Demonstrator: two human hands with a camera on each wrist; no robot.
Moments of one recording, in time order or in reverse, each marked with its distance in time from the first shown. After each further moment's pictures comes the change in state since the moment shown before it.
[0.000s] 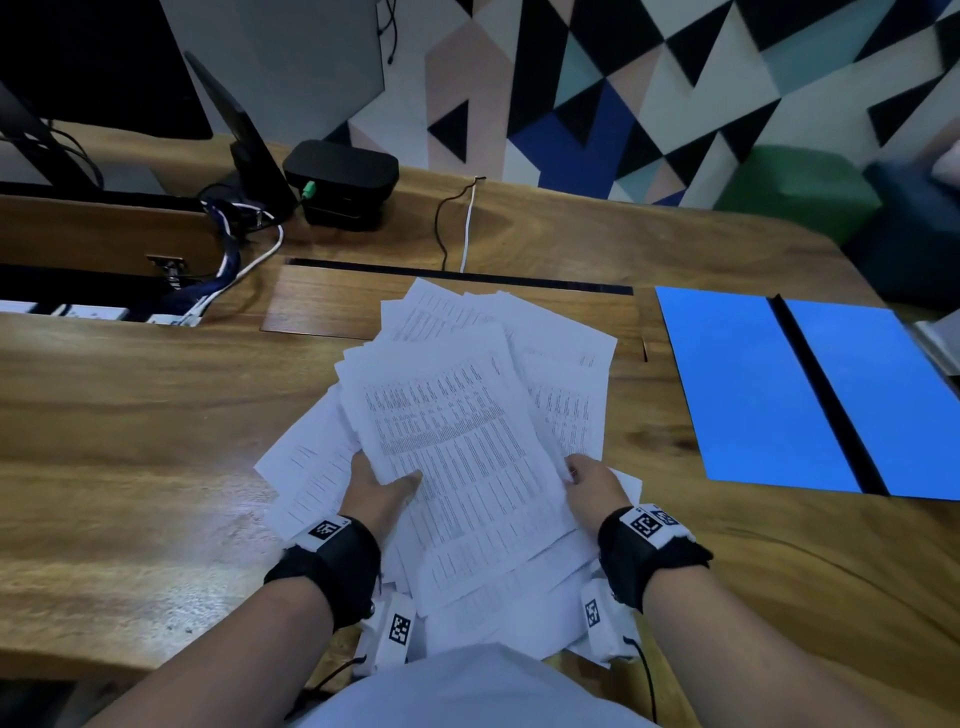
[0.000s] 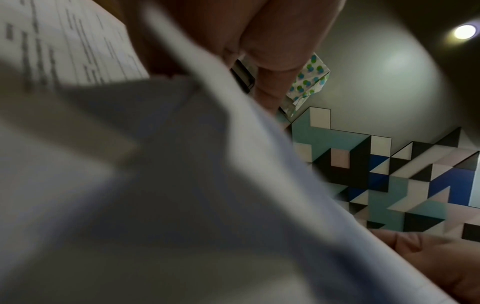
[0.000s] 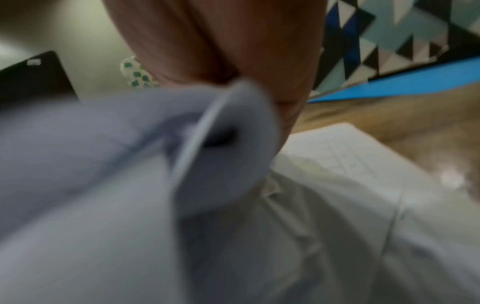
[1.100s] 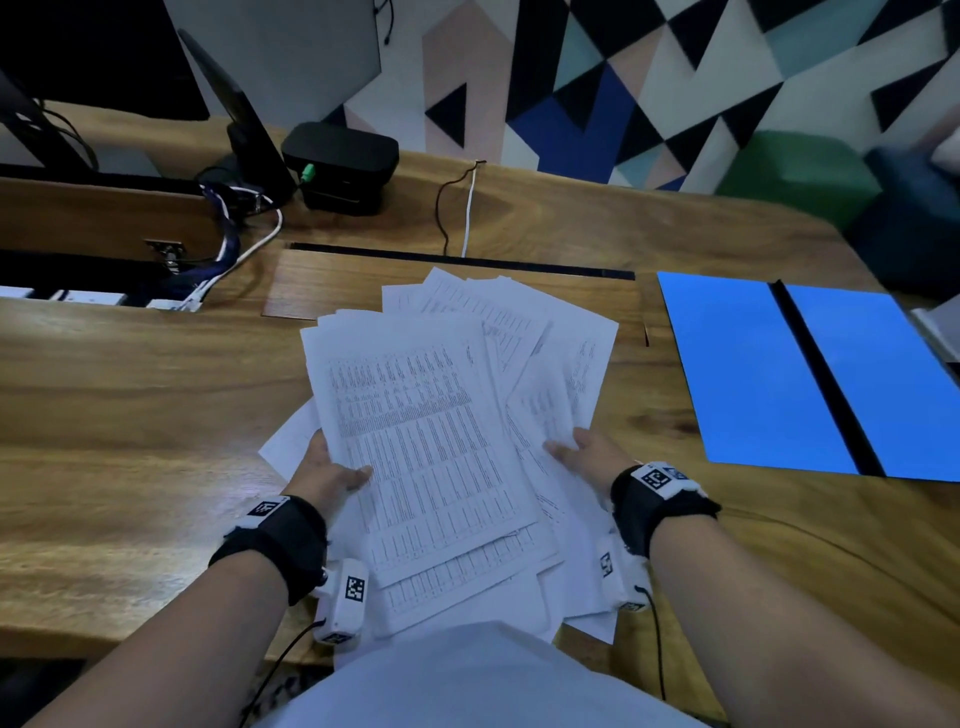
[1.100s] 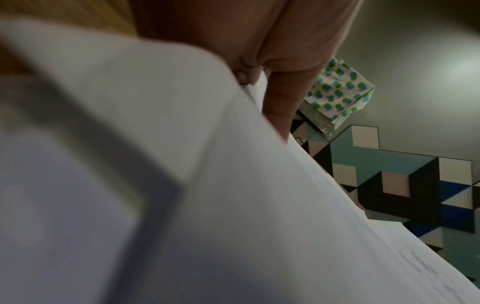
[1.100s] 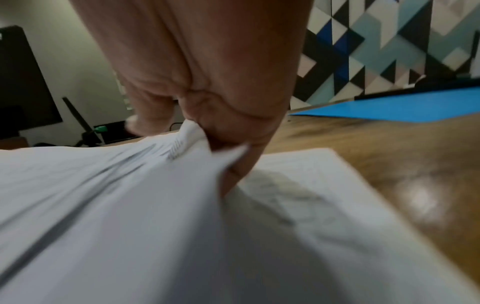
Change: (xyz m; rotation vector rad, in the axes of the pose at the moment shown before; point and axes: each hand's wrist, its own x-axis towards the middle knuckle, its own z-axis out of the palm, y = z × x) left_hand 0.032 0.000 -0.065 0.115 -0.069 -0.010; right_hand 0.013 -0.007 -0.015 0.130 -0.164 0.126
